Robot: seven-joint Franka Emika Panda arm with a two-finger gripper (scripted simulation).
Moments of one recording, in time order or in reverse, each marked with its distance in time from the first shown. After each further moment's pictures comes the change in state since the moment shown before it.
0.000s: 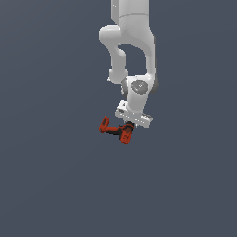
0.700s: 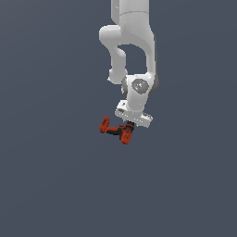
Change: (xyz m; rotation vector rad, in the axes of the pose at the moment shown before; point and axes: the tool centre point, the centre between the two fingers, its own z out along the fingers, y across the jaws) arm 0.001 0.001 -0.006 -0.001 -0.001 -0.001
